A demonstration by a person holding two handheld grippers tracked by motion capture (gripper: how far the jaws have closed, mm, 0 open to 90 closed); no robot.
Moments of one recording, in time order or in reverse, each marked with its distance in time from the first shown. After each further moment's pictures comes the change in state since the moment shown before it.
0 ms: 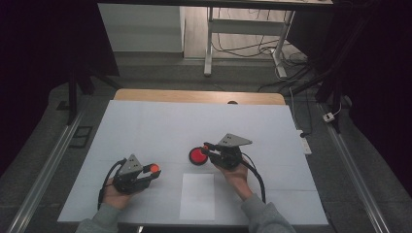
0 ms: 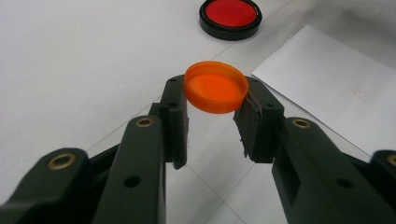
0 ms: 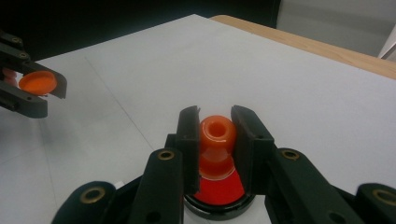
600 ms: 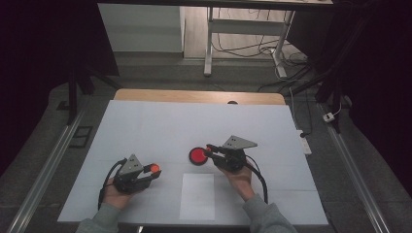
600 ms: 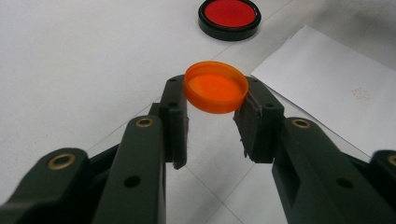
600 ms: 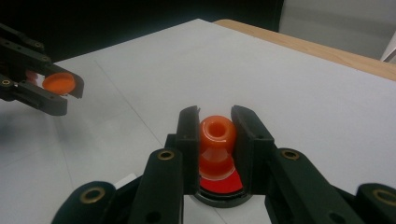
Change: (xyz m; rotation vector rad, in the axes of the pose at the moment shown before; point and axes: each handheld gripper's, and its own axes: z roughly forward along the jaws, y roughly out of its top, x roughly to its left) left arm 0.000 0.000 0.001 0.001 -0.003 0.000; right arm 0.003 -0.001 -0.015 -0.016 0.014 0.006
